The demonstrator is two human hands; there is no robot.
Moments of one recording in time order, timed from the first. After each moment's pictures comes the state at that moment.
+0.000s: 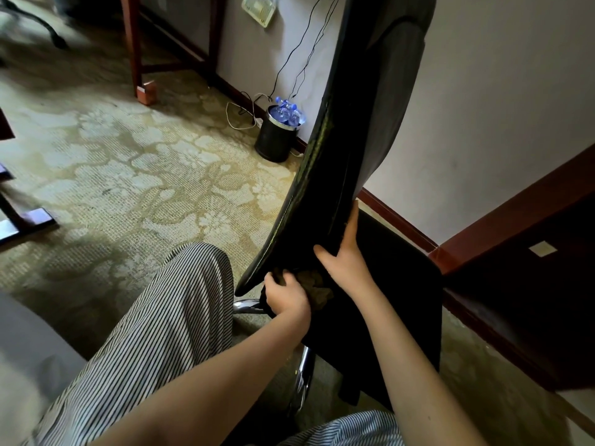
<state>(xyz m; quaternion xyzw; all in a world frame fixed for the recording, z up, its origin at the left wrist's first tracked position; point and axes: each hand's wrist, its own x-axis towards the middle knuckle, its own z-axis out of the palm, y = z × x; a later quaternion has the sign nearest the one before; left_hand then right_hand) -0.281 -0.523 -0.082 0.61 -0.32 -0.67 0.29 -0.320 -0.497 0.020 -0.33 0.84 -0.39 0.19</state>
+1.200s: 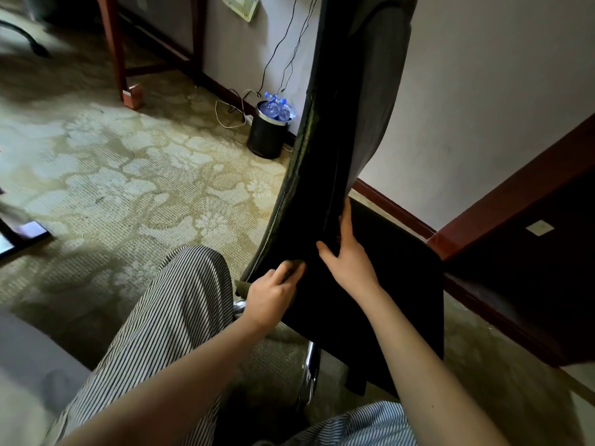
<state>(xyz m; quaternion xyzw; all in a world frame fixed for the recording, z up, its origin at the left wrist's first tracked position) -0.239 -0.566 -0.145 0.15 -0.89 -0.19 0.38 -0.325 -0.483 0.018 -0.35 0.89 -0.25 0.14</state>
